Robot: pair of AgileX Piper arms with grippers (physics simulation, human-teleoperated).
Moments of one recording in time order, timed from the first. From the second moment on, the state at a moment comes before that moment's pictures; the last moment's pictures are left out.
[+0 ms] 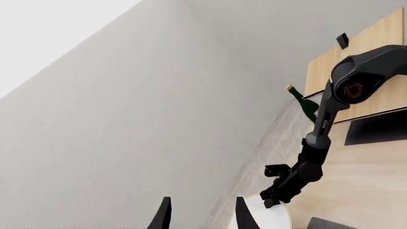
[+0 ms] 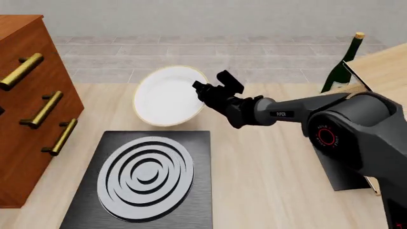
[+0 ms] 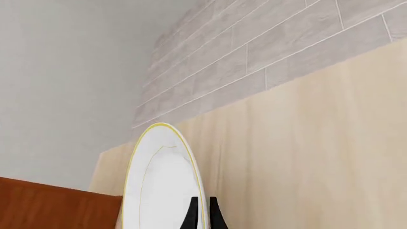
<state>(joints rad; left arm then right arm) -0.77 0.27 -0.67 0.21 0.86 0.51 2.29 -1.52 -0.37 0.87</state>
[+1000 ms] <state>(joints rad) -0.74 0.25 -0.65 0.22 0.83 0.48 2.47 -1.77 -0.20 0.84</state>
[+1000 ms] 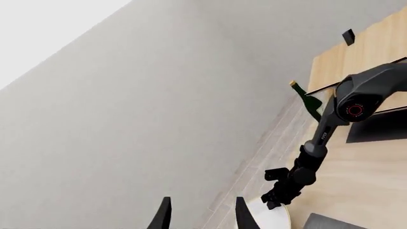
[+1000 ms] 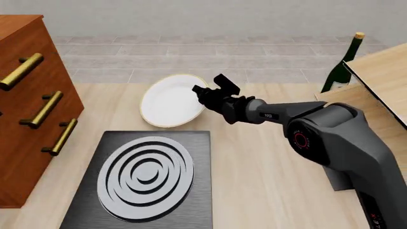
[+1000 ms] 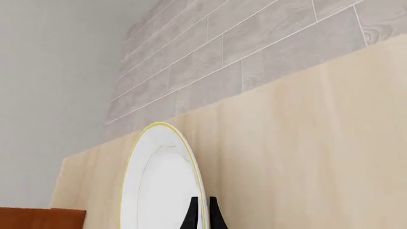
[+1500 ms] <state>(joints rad) -0.73 0.24 -0.65 0.22 0.82 0.47 2.51 -1.82 -0.17 0.83</state>
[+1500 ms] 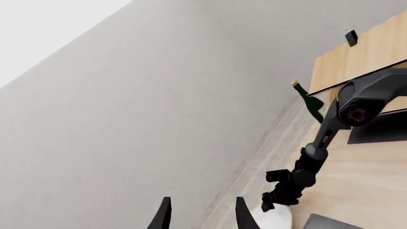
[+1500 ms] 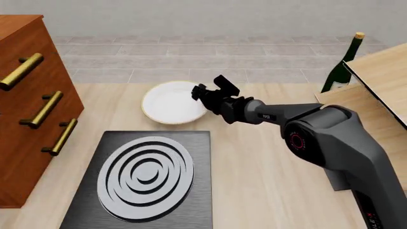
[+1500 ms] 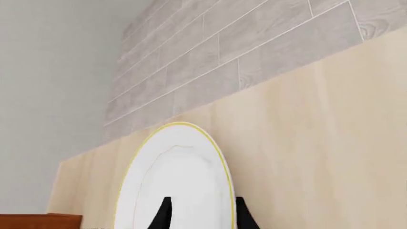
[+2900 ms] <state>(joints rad) -0.73 0.22 -0.66 0.22 0.79 0.30 2.22 -1.75 0.04 0.45</state>
